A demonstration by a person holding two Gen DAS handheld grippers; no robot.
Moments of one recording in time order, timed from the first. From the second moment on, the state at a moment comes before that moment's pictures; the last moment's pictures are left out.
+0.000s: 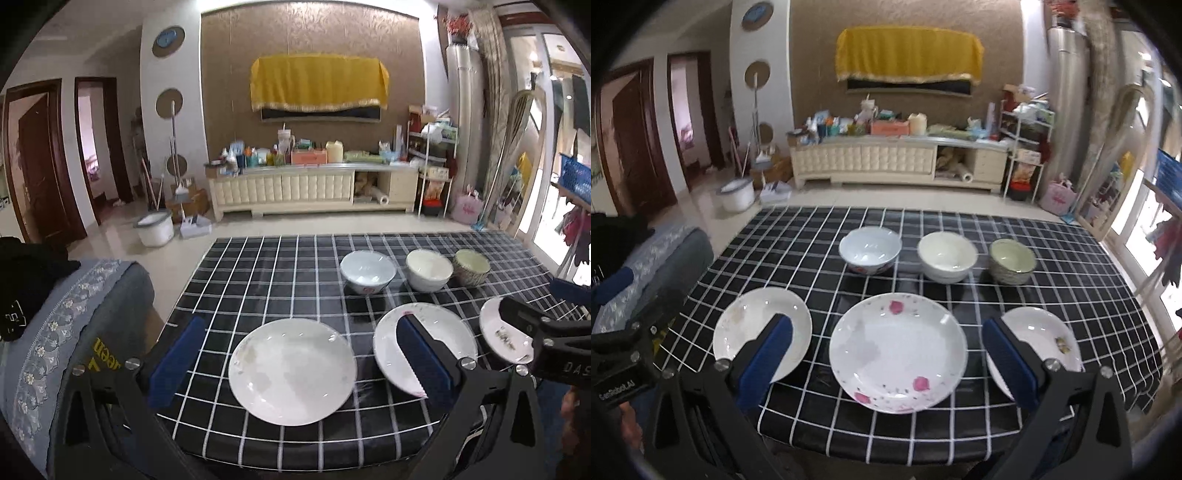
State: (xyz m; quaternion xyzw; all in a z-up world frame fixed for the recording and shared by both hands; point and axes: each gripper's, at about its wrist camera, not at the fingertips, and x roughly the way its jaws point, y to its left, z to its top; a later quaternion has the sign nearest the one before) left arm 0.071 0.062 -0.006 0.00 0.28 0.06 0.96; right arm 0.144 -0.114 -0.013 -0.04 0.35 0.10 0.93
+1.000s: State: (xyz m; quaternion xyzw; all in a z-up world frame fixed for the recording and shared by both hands) left arm 0.170 0.184 -0.170 -0.10 0.50 0.11 0.85; right arm 0.258 0.018 -0.143 -0.14 0.48 0.24 0.83
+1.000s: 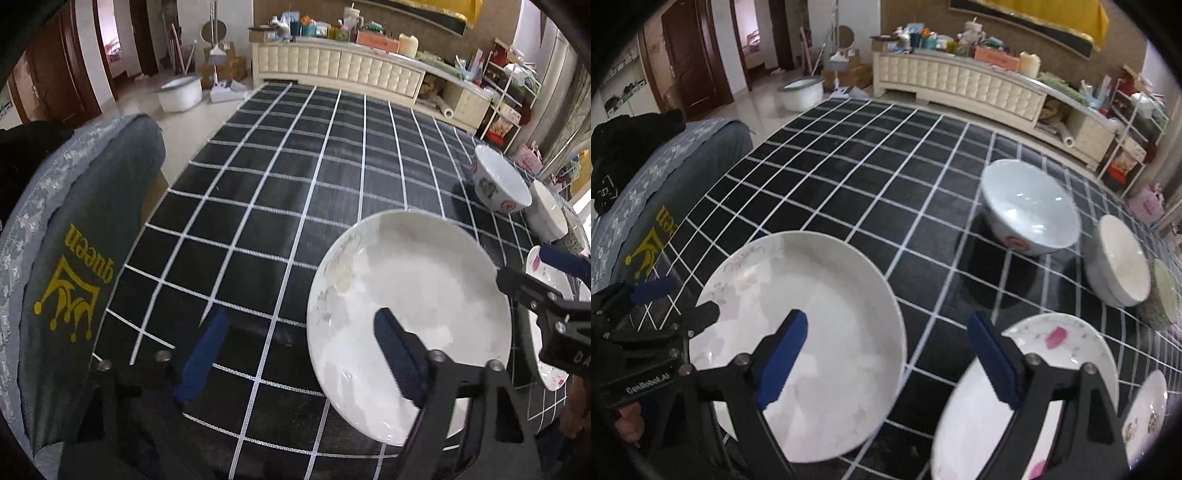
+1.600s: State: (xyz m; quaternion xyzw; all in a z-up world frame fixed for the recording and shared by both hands) left arm 0.172 0.166 -0.199 -0.09 0.52 0.08 0.85; right arm 0.262 0.016 -0.181 -0.11 0.55 0.23 0.80
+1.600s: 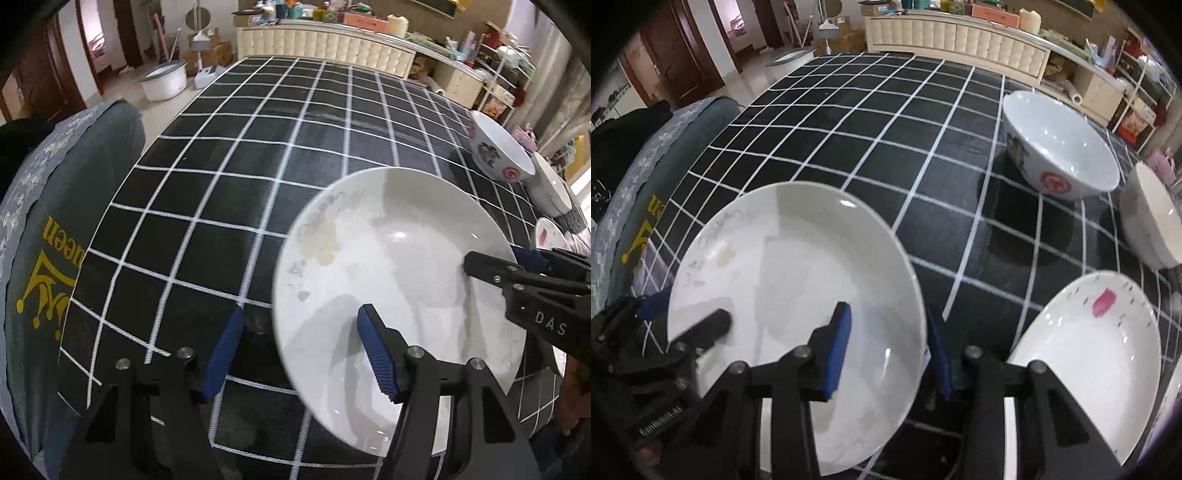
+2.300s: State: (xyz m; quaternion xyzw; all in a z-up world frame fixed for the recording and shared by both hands) left arm 0.174 0.160 -0.191 -0.09 0.53 0.08 0.84; right arm 0.259 -0.005 -0.169 -0.04 0.57 0.20 0.79
